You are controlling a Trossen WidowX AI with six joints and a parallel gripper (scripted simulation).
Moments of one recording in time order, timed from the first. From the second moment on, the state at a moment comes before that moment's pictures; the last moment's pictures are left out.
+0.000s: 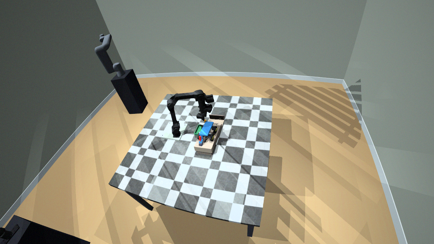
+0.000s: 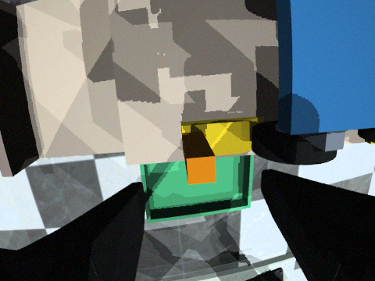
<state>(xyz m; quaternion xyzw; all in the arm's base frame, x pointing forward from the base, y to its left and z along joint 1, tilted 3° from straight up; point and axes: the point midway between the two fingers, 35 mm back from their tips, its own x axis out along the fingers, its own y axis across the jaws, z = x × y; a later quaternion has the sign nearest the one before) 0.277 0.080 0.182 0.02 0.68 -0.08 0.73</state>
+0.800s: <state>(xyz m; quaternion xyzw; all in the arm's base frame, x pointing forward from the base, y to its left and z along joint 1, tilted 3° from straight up) 0.307 0.009 0.213 -0.20 0.64 0.08 0.74</state>
